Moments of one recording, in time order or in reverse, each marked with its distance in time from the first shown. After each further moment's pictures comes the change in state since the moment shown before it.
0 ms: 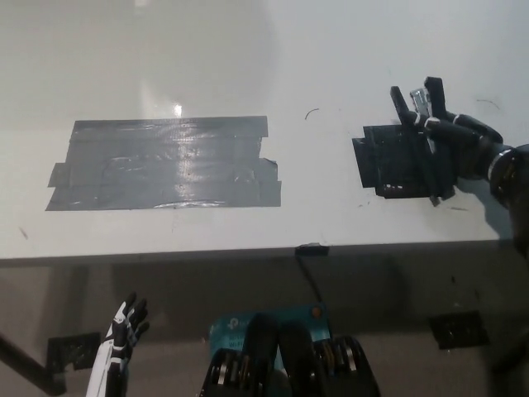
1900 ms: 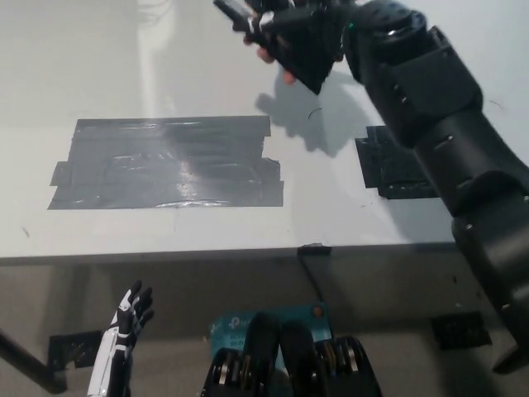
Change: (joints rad) left_arm -0.033 0.006 -0.011 -0.009 0.003 0.027 0.000; right_arm -0.375 0.160 0.706 0.013 0.026 -0.030 -0.303
